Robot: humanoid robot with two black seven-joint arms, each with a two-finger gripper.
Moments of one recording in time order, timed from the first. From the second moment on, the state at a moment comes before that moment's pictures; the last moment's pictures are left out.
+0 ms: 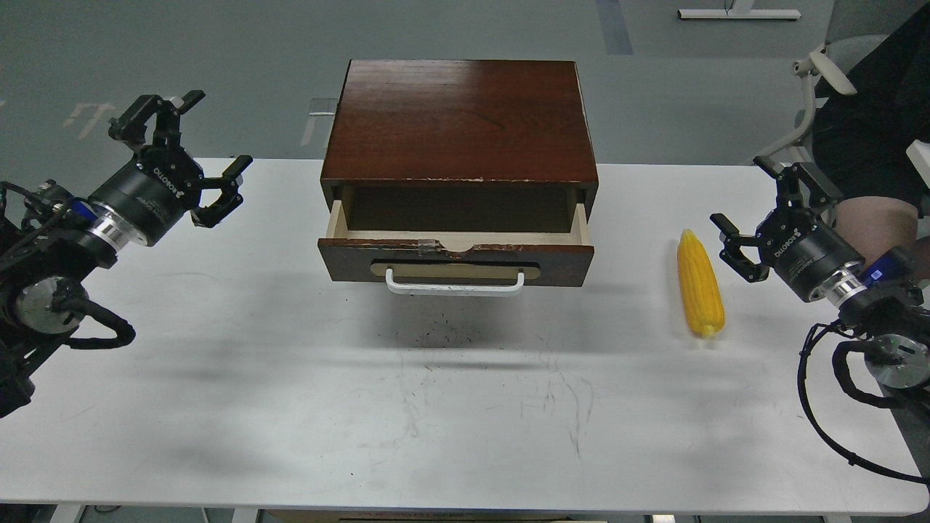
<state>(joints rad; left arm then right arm) -0.68 0.67 -0.58 -0.92 0.05 -0.49 -0.42 0.60 -0.63 0.46 0.83 -0.08 0.49 0.49</state>
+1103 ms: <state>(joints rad) -0.69 0.67 -0.61 -0.93 0.04 -0.49 -0.43 0.97 -0.71 -0.02 0.80 -1.10 0.31 0.49</state>
